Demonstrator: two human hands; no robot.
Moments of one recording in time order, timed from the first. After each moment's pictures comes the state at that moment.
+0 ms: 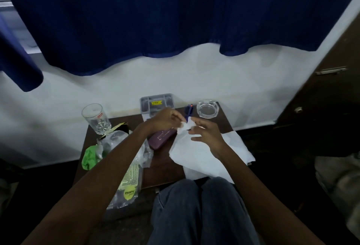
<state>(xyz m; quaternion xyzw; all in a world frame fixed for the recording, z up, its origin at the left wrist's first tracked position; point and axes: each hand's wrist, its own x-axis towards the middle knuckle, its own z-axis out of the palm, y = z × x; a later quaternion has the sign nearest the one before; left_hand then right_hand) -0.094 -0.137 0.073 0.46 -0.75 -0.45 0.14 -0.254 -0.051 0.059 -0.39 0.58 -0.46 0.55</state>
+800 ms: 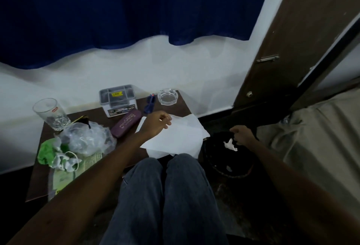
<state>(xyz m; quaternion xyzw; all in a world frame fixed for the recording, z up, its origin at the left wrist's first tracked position) -0.177 -0.056 0.035 0.47 -0.72 -0.45 0.25 -0.476 0.055 0.018 -0.41 0.85 -0.15 0.29</state>
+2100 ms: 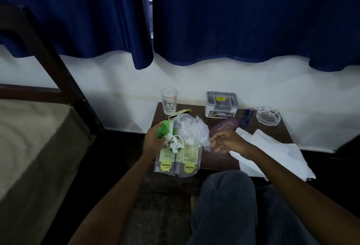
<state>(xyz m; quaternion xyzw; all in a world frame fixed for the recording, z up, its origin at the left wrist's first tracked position) 0.136 -0.018 -0.017 0.72 -0.50 -0.30 0.38 -0.131 -0.034 0.057 -0.61 0.59 -0.13 0.52</state>
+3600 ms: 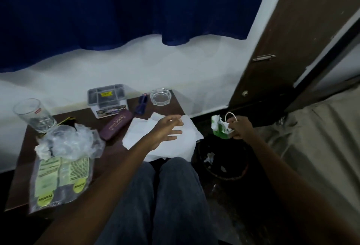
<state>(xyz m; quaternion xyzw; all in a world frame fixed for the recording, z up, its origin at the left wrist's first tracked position) -0.224 -0.025 0.049 0.45 -0.54 -0.68 0.20 -0.492 0.039 0.037 -0.29 0.83 -0.33 0.34</state>
